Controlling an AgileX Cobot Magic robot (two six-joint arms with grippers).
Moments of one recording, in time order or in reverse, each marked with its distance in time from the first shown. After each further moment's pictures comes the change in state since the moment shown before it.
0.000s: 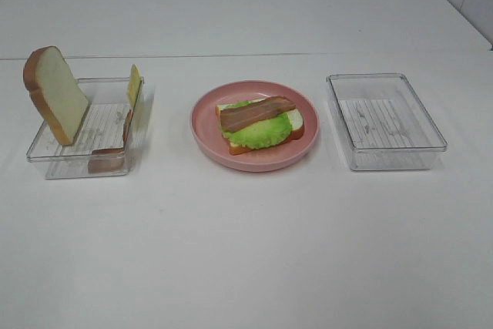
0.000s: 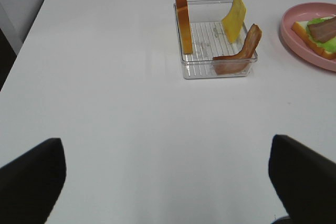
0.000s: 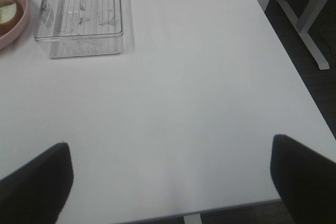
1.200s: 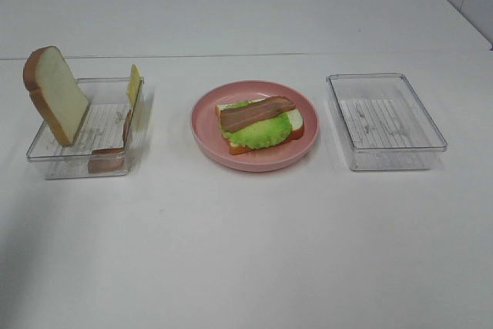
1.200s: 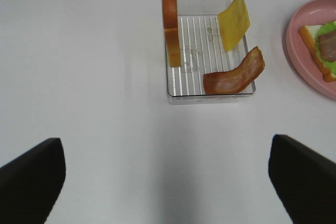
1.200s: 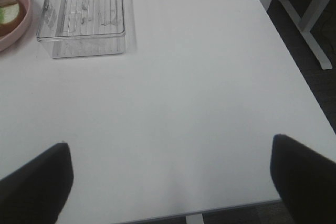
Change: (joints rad) left arm 0.000 0.943 -0.381 -0.069 -0.241 0.000; right arm 0.000 0.000 0.000 0.008 0.000 0.000
